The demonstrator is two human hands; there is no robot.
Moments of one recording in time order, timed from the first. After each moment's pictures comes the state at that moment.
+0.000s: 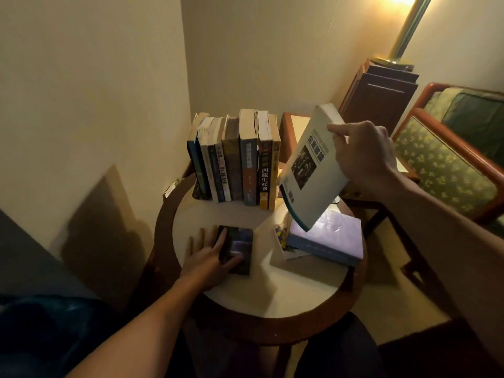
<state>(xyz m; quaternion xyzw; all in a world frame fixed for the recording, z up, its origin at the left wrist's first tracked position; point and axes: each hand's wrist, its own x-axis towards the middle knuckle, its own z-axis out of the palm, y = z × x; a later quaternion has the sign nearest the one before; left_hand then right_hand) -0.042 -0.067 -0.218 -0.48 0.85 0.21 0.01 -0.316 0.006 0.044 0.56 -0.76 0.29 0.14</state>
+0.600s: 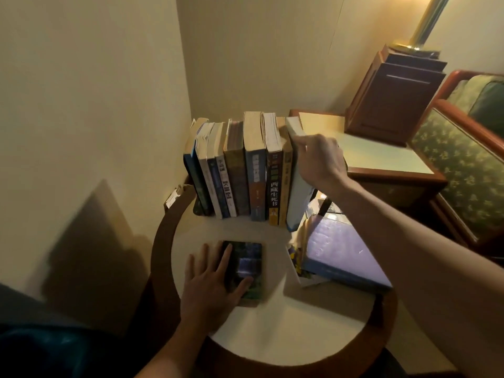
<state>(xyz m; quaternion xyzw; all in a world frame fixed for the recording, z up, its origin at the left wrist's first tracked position) -0.048 -0.074 -0.236 -0.50 0.86 0.10 -0.05 -0.301 -0.110 -0.009 0.56 -0.77 0.30 0.03</state>
